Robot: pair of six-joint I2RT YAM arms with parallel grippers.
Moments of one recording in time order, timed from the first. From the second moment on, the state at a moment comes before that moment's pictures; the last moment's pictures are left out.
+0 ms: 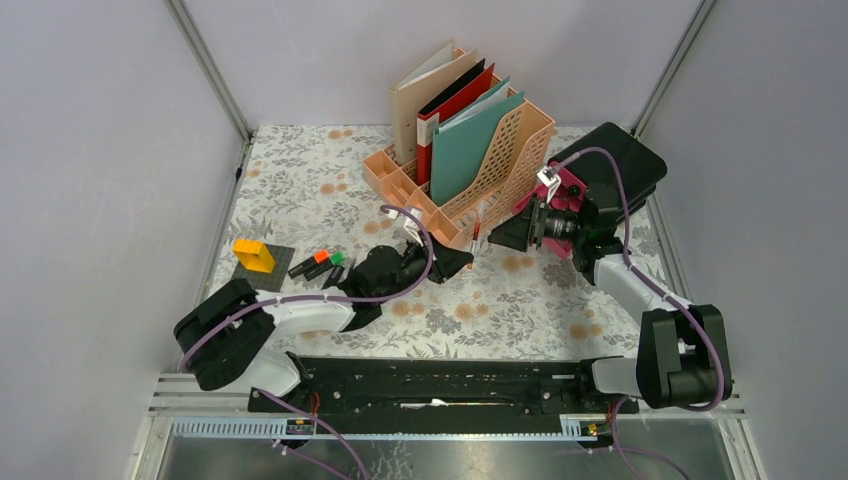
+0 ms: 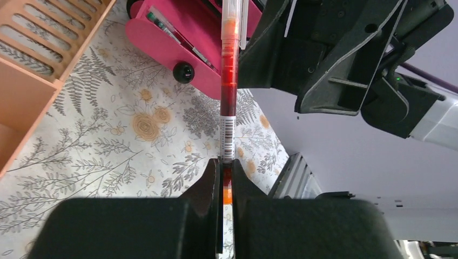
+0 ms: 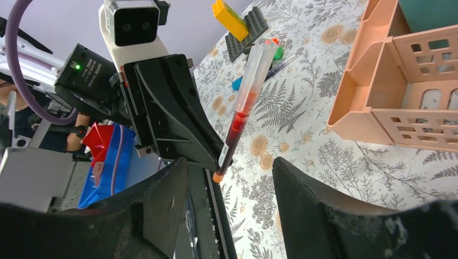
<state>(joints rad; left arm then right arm) -0.90 1.41 0.56 0.81 0.05 -0.81 0.10 1.30 0.66 0.44 -1.20 0.57</state>
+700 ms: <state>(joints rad) -0.92 1.53 0.57 0.96 0.11 -0.92 0.20 1.40 0.66 0.56 -1.12 0.72</state>
